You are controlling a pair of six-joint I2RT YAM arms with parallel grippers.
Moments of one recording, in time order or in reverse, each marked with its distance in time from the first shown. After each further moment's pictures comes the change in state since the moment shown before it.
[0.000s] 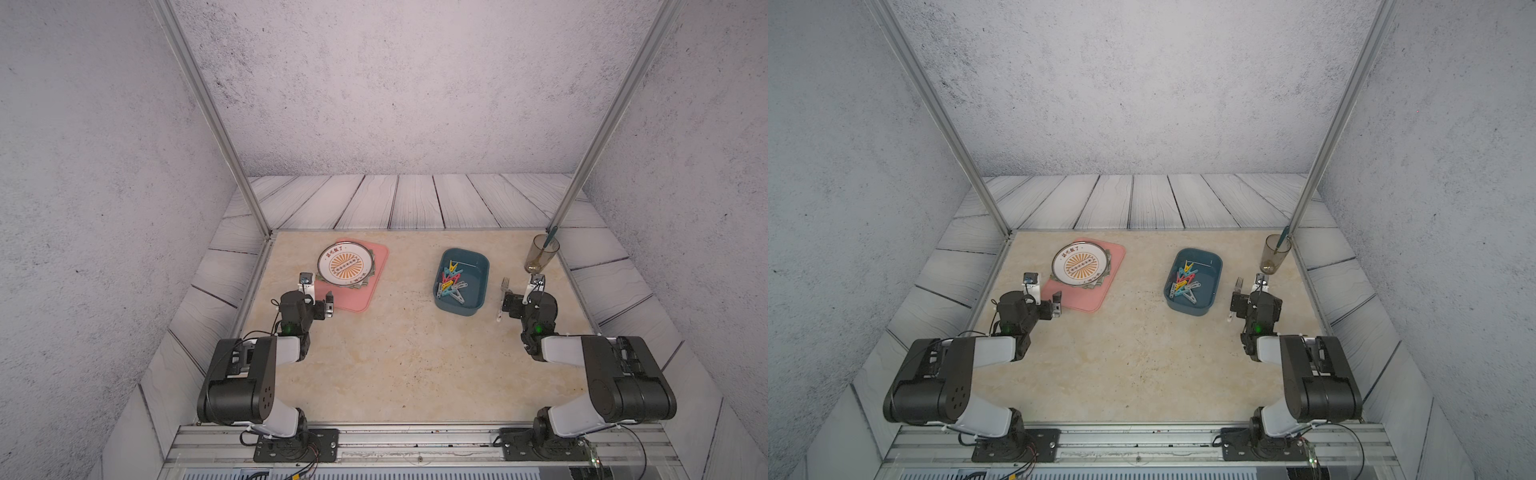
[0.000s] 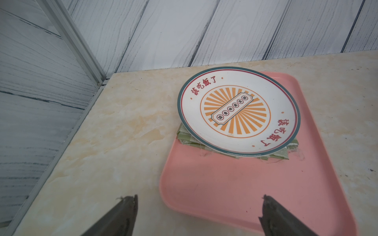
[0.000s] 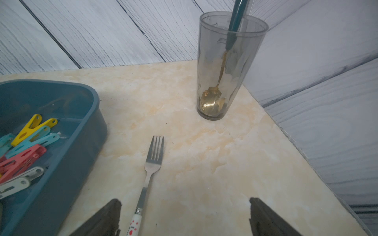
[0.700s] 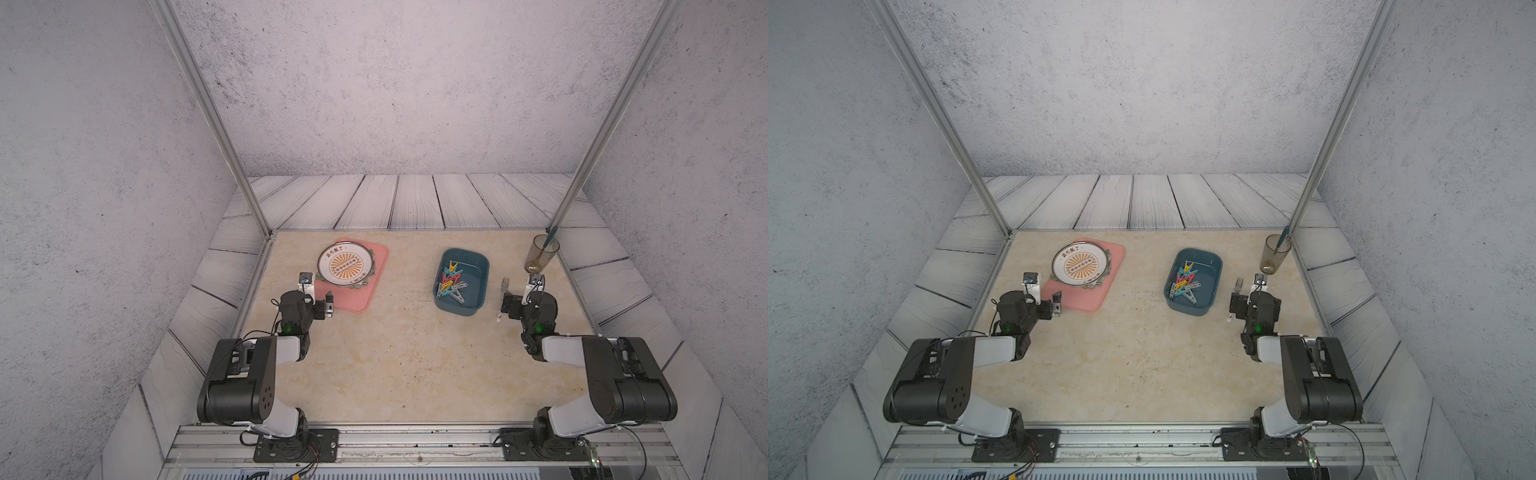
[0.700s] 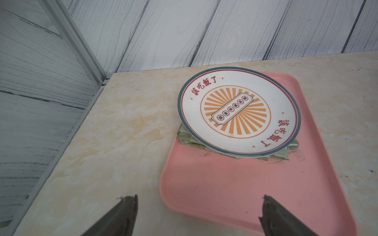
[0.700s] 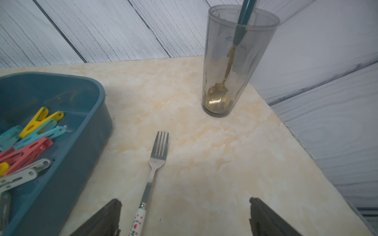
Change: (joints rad) left arm 0.000 0.000 0.010 -0.017 -0.019 -0.011; right arm 0.000 -0.021 0.011 -0.065 -0.045 -0.020
